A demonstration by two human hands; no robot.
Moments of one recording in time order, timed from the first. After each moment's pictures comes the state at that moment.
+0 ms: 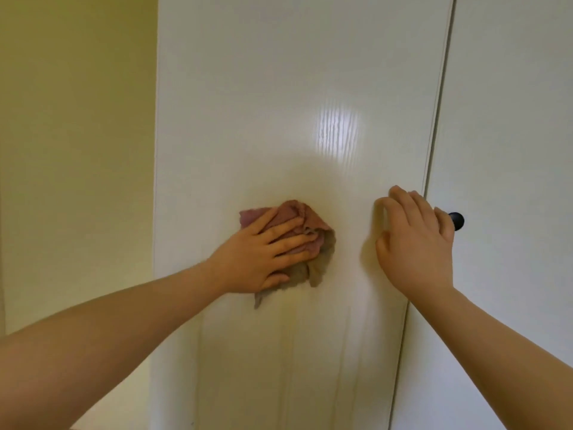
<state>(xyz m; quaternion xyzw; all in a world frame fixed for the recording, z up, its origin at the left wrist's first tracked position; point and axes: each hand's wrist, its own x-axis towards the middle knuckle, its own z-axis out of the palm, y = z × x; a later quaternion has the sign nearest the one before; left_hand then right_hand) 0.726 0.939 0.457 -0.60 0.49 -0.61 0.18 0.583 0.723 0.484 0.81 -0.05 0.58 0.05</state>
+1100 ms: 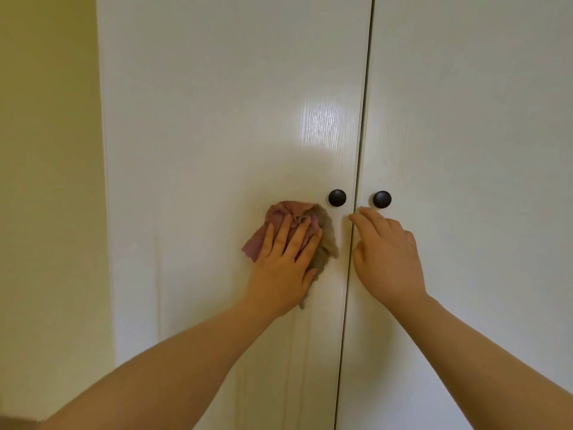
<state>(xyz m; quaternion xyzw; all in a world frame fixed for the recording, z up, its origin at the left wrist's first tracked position) 0.663 0.808 0.402 -0.73 0.33 -0.60 -0.02 0.542 0.670 0.456 0.83 -0.02 0.55 0.03</state>
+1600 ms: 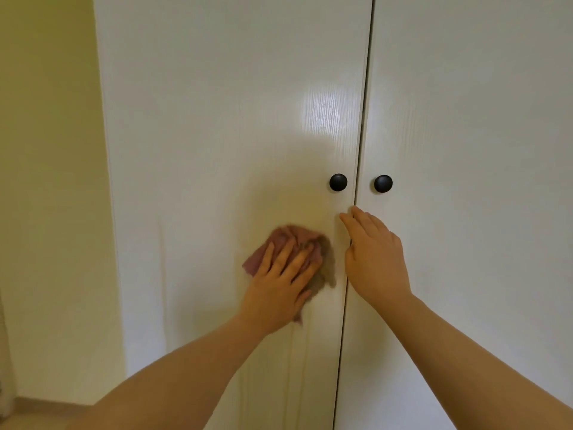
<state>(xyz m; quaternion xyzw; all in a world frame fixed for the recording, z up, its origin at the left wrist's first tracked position) 0.657 0.820 0.350 -0.73 0.37 -0.57 0.02 0.534 0.683 0.434 0.90 -0.03 0.43 -0.05</state>
